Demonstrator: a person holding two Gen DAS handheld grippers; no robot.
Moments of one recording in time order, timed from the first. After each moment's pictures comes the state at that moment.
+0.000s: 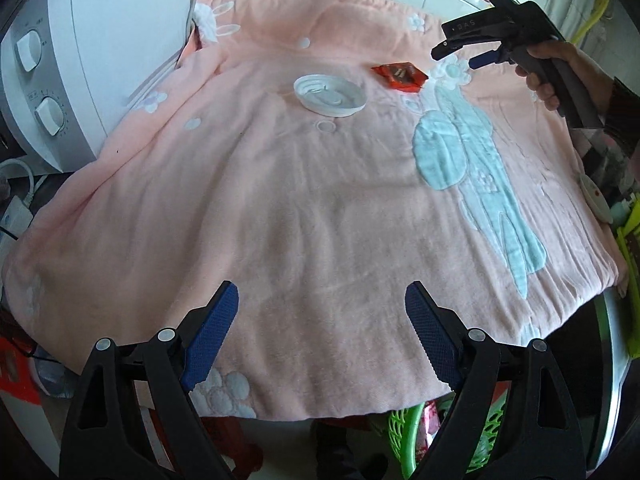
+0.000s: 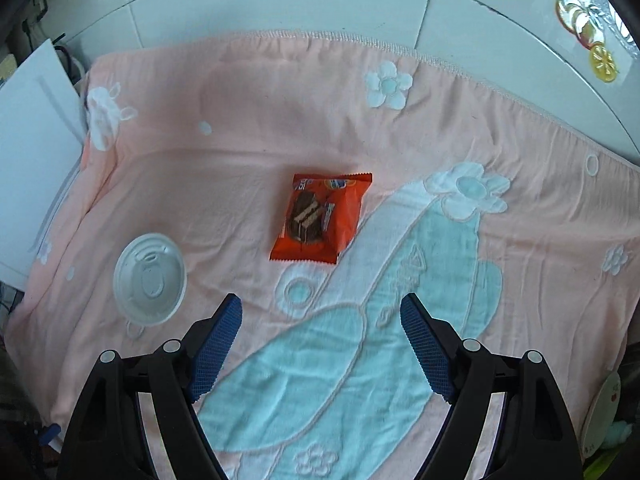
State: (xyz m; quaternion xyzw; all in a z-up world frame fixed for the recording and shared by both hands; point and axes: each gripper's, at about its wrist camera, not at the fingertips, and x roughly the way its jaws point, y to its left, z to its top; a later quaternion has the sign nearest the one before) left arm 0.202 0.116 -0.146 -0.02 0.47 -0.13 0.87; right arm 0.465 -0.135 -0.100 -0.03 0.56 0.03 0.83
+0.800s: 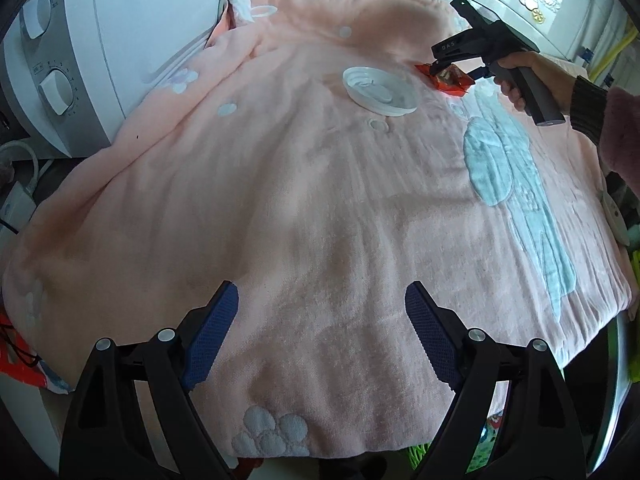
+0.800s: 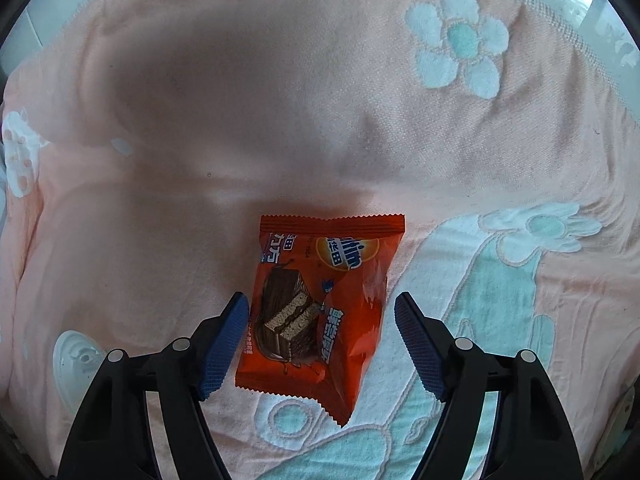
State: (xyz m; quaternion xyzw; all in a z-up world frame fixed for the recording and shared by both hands) left arm 0.236 0.139 -0.162 -0.04 0.49 -0.10 0.87; right arm 0.555 -0.132 -0.178 -0.03 0.59 0.00 0.81
